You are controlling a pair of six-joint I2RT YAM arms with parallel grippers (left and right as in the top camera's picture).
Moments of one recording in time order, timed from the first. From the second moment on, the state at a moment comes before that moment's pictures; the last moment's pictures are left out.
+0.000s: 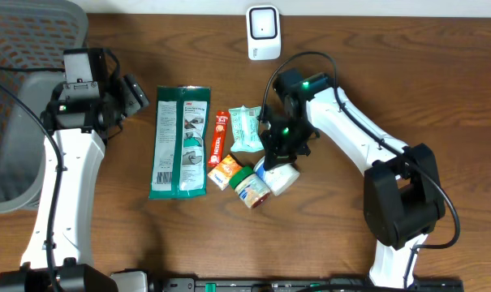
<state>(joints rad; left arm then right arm) 0.09 1.47 1.30 -0.78 -0.06 -0.43 0.47 2.01 1.56 -1.22 -0.53 0.15</state>
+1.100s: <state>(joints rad) 0.09 1.47 1.30 -0.78 -0.06 -0.43 0.30 1.92 1.47 -1.10 -0.46 0.14</state>
